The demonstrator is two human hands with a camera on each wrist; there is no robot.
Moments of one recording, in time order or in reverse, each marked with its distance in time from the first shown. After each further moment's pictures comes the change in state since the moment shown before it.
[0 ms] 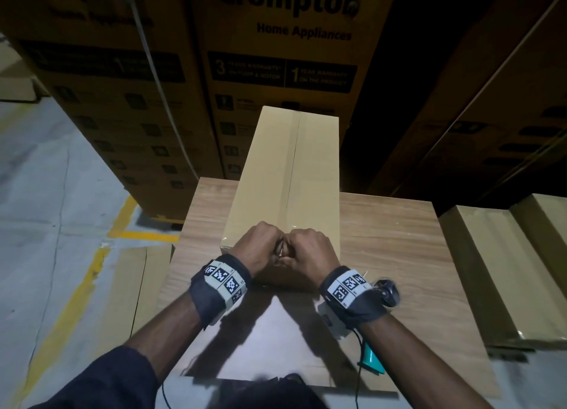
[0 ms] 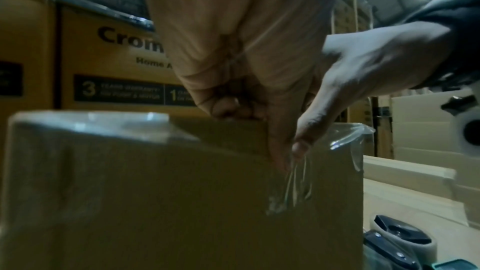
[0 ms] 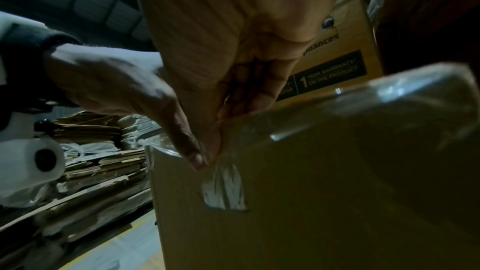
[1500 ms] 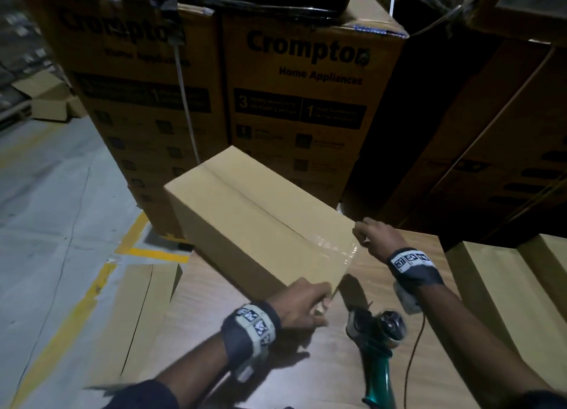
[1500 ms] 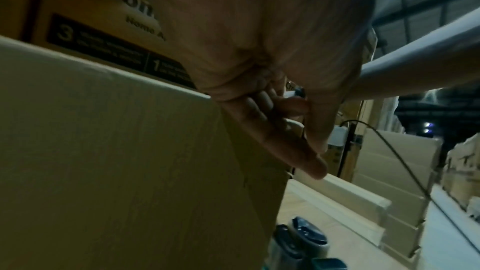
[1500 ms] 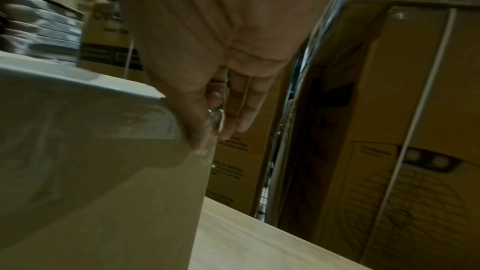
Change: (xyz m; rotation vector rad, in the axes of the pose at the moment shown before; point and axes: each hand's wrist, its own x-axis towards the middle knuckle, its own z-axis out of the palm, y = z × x) left_hand -0.029 0.042 0.042 -0.274 -0.231 0.240; right_hand 0.037 0.159 -0.054 -0.258 -0.029 0.065
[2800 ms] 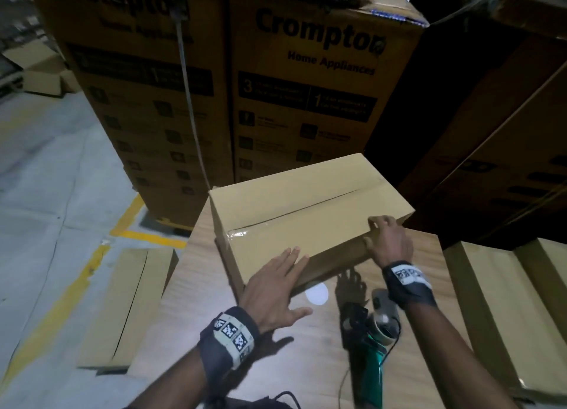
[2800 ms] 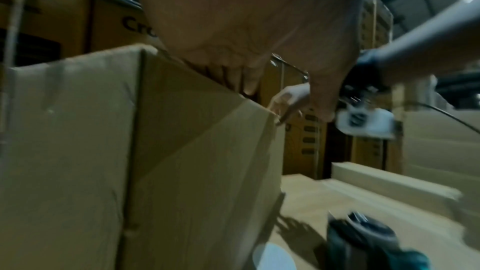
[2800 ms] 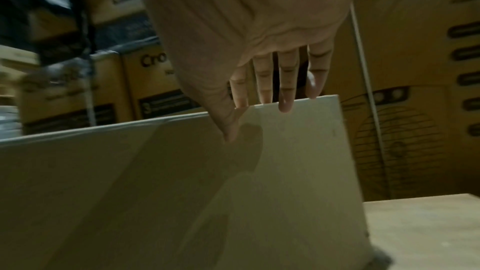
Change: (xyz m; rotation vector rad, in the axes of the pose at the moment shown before) left_hand -0.022 -0.031 0.005 0.414 0.273 -0.196; right_hand -0.016 -0.024 0.008 0.174 0.229 0.406
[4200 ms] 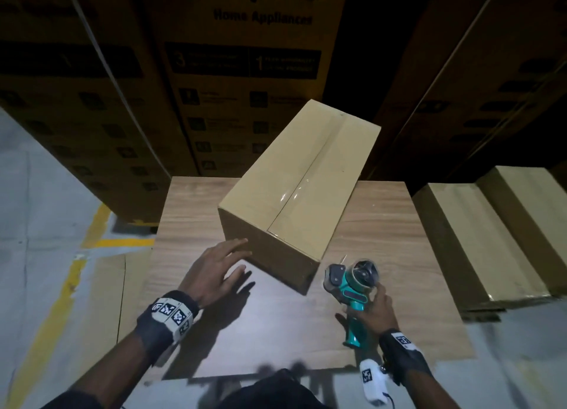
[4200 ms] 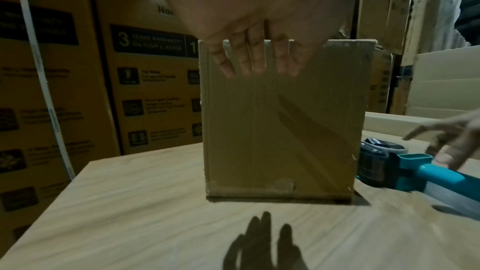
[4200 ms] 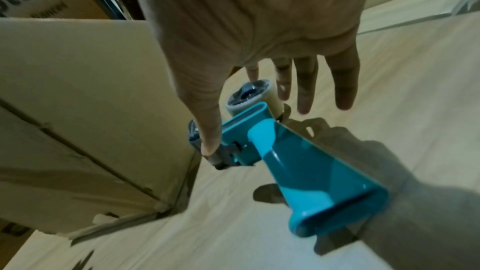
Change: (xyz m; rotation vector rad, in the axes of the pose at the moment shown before) left_hand -0.006 -0.079 0.028 -0.082 0.097 0.146; right_hand -0.197 0.111 0.130 0.585 -0.442 0.590
